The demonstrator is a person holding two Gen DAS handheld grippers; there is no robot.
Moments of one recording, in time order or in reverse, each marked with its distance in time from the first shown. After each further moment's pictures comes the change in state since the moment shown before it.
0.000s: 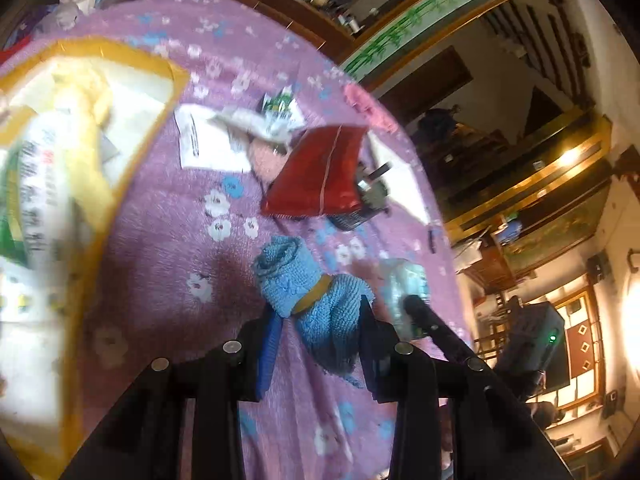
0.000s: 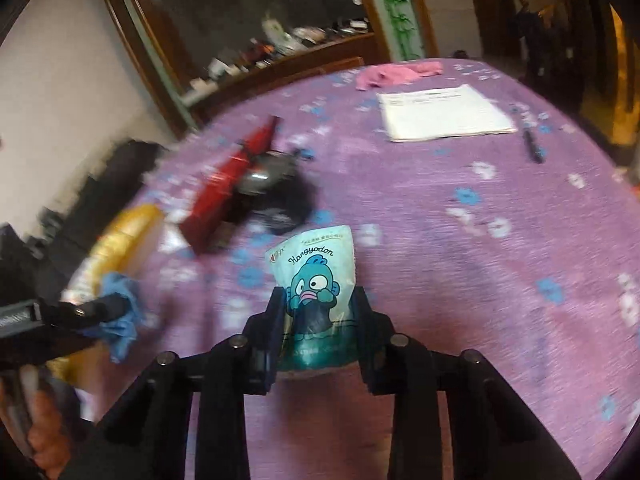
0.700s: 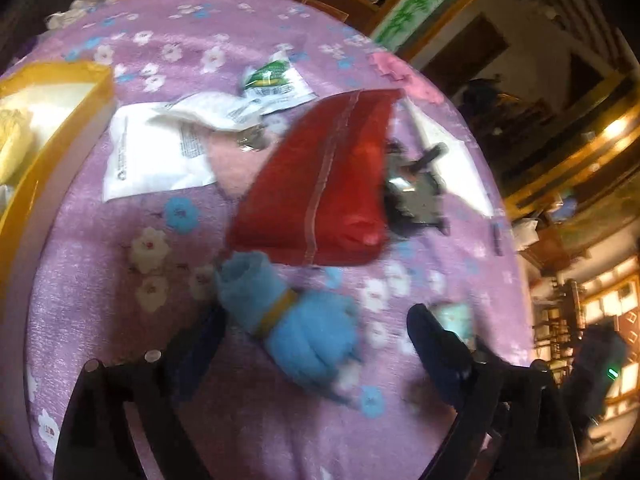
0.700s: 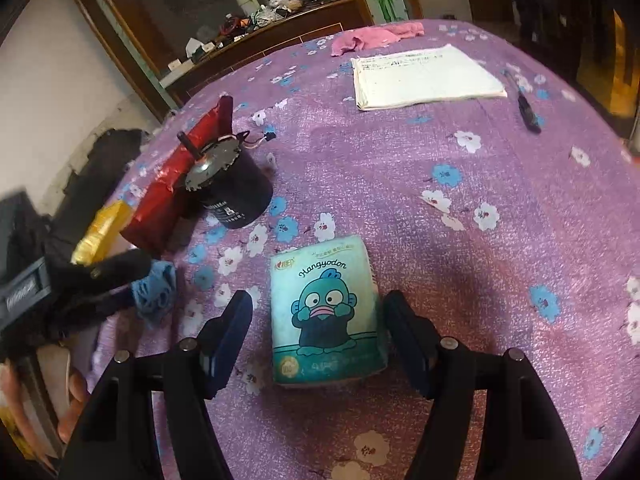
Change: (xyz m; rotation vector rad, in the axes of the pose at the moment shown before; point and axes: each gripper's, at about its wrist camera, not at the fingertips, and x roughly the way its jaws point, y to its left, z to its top) left arm 0.116 -0.033 0.037 0.064 0.064 0.254; right arm 0.027 -0.038 0.017 0.004 0.125 -0.165
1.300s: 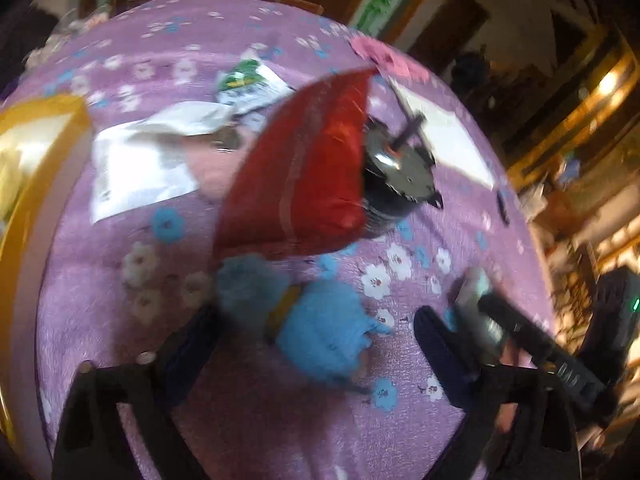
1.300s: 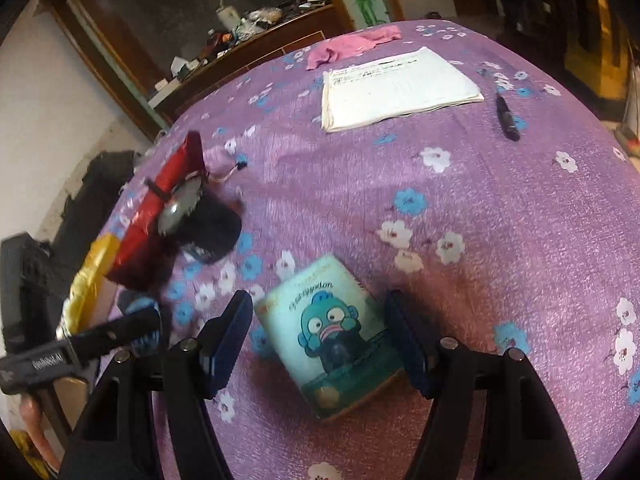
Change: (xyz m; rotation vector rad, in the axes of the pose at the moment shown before) left arm -0.002 -0.003 -0.006 0.097 0.016 0.008; right arm -0.001 -0.032 0.016 0.073 -0.007 0.052
